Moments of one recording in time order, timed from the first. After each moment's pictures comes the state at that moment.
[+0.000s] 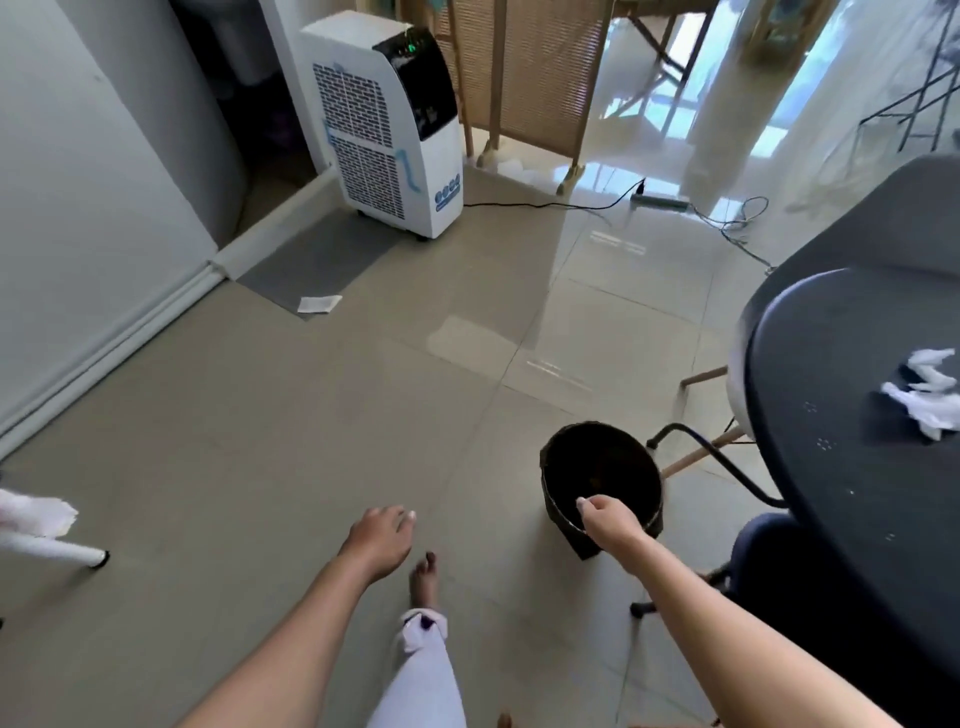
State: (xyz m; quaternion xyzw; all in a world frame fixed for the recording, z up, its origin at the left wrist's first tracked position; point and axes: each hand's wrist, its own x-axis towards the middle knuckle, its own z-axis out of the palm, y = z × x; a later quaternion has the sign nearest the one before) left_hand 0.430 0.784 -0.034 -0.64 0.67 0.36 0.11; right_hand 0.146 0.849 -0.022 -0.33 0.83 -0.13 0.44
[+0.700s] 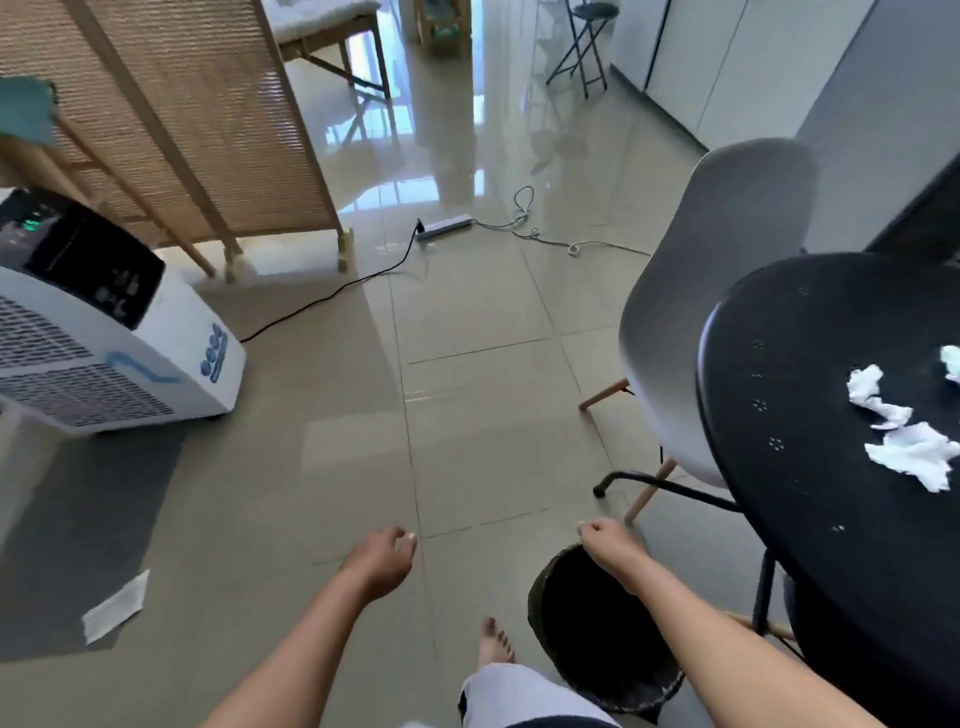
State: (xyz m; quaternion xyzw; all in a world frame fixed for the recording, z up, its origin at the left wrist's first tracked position) left_hand 0.171 0.360 -0.033 -0.42 0.82 0.31 0.24; right_hand -0.012 0.588 -0.050 -0.02 0.88 -0.24 0.40
